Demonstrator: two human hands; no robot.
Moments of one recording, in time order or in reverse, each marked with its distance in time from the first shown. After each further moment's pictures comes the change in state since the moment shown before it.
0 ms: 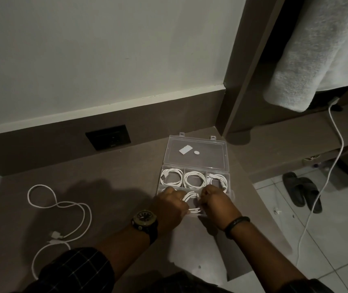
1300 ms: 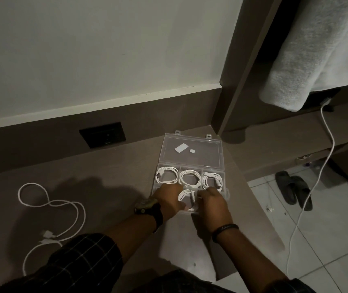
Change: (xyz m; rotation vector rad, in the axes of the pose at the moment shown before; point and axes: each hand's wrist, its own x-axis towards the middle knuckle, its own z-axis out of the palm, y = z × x) left_hand 0.031 0.002 -0.007 -0.464 -0.225 -0.555; right_hand -0.005 -0.012 0.014 0.026 0.152 0.242
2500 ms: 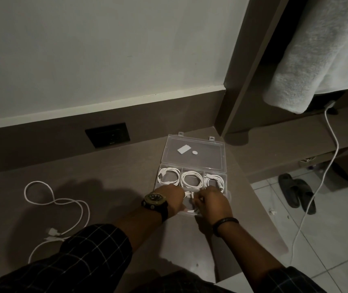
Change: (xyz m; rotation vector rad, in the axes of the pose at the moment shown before) left_hand 0.009 -0.001 -0.009 0.406 -0.223 0.079; right_hand 0.012 0.000 0.003 0.082 -0.077 0.050
